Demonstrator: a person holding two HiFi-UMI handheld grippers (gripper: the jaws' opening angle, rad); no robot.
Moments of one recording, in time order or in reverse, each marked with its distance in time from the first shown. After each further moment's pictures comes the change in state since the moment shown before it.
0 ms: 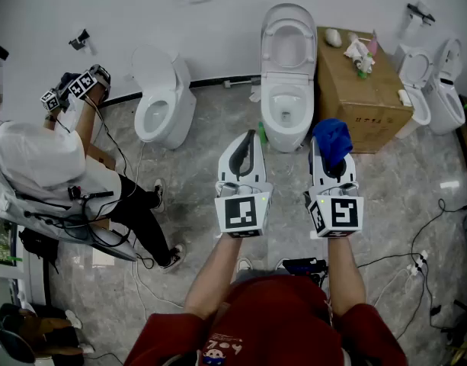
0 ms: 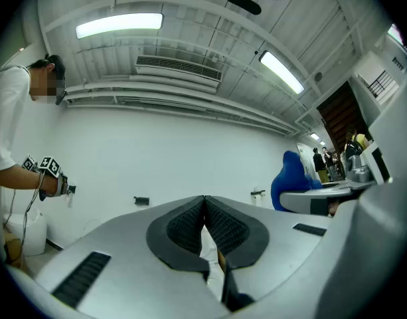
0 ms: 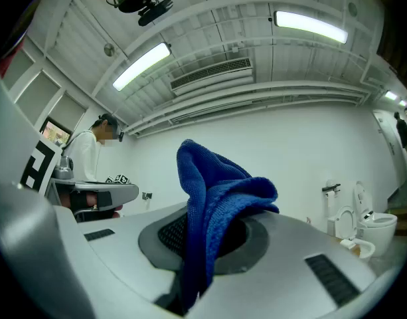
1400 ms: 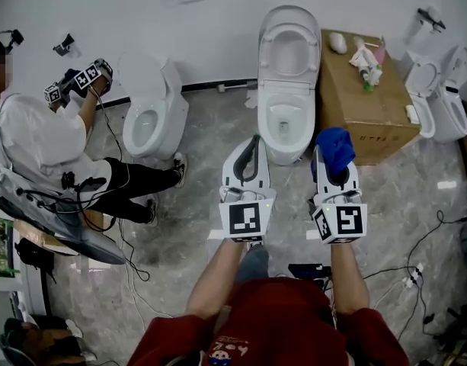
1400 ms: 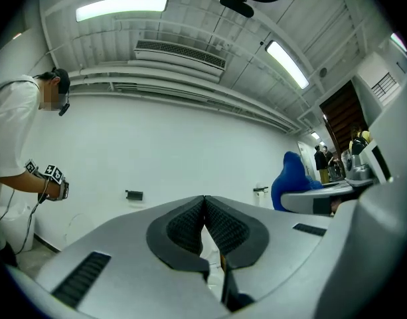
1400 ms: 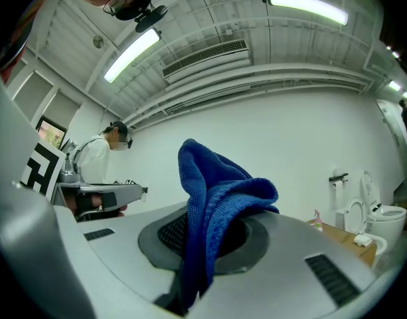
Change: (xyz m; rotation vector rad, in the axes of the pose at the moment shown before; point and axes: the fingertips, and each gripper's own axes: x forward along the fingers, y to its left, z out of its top) left arm 0.167 0.036 -0.072 -0.030 0.020 -0.027; right arm 0.151 -0.072 -0.064 0.032 0.065 0.001
